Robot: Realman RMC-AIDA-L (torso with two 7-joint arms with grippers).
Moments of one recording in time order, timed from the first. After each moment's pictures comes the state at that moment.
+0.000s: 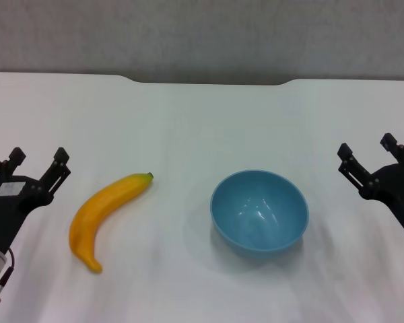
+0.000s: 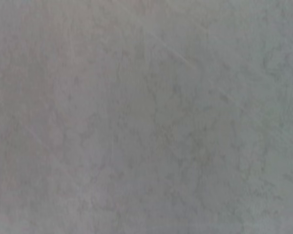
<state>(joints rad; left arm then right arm) -0.21 -2.05 -1.12 -0.43 -0.39 -1.10 2.77 0.32 2.02 0.83 0.41 0.66 1.12 -2.97</state>
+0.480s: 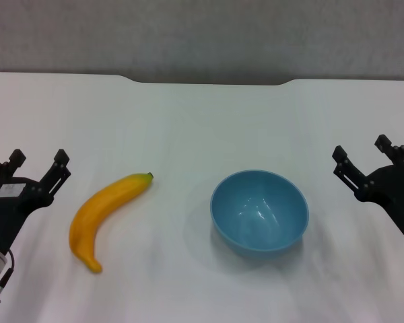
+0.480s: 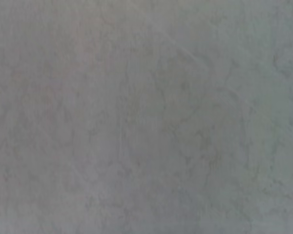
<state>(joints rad) -0.21 -2.05 -1.12 -0.43 -0.39 -1.09 2.77 0.32 2.02 0.81 0.41 0.66 1.12 -2.97</state>
